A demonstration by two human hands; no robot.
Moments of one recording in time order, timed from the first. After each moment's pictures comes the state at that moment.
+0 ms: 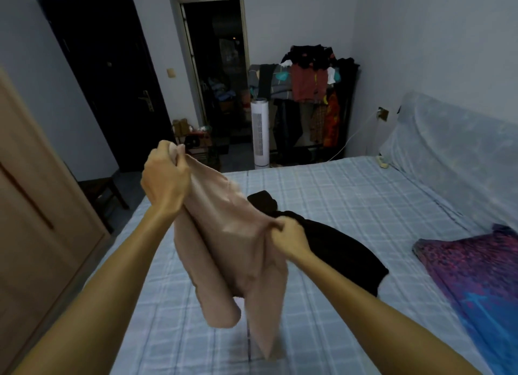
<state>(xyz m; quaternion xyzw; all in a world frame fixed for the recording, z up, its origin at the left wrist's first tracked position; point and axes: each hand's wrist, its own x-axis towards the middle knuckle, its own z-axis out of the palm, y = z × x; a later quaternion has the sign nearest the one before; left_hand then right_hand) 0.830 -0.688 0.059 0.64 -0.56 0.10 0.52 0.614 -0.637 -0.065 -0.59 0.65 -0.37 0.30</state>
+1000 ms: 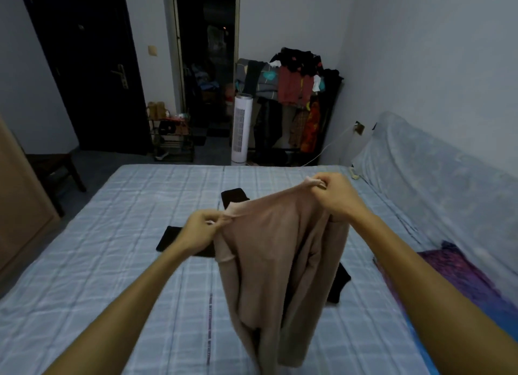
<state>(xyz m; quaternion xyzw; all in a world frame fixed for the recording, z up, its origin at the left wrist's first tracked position) 0.786 -0.683 -0.062 0.48 -0.69 -0.38 0.39 0.496 -0.665 0.028 -0.69 0.64 -0.34 0.10</state>
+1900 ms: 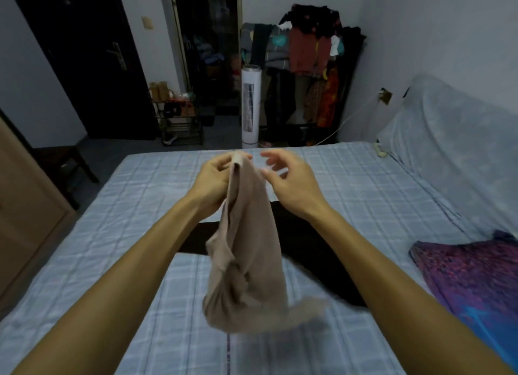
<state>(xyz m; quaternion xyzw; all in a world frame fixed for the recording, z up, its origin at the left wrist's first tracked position) 0.751 -0.807 -0.007 0.41 -0.56 -0.54 0.47 0.590 -0.778 -0.006 -0.69 0.54 -0.45 0.19</state>
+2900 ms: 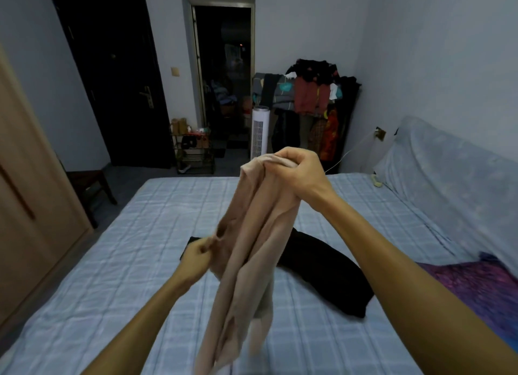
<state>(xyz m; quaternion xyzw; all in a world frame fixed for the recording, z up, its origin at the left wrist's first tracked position) 0.827 -0.659 -0.092 0.56 -0.60 -0.39 0.42 0.598 -0.666 0.080 -0.67 0.45 -0.54 0.26</state>
